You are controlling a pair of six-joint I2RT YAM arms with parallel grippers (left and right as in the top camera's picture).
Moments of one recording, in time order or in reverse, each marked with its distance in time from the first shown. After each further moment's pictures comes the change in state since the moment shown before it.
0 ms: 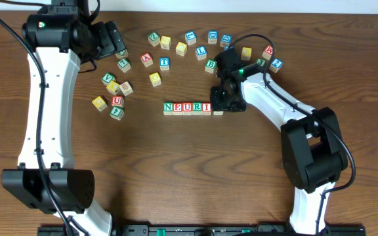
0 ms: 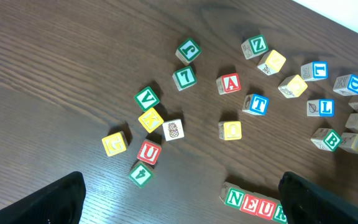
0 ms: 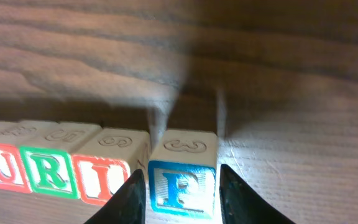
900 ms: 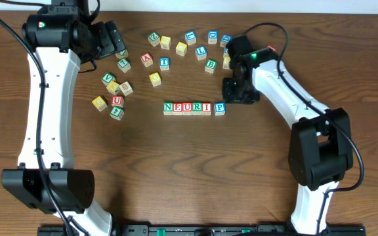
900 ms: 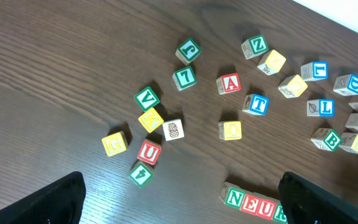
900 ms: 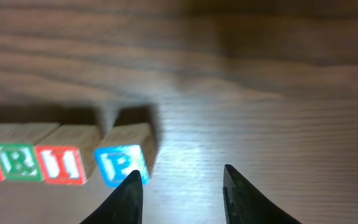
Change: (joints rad) left arm 0.000 0.000 0.000 0.000 0.000 0.000; right arm -0.076 0.000 0.148 -0.209 0.085 -0.066
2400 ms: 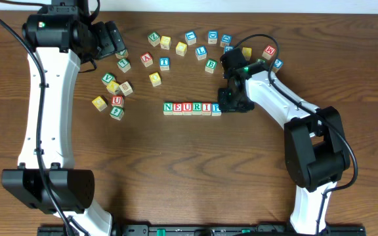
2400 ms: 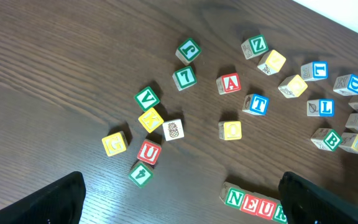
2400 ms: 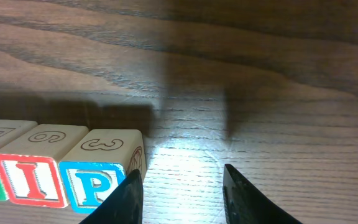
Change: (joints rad) left arm 0.000 0.000 0.000 0.000 0.000 0.000; right arm 0.044 0.000 -0.145 0.150 -0.007 0.005
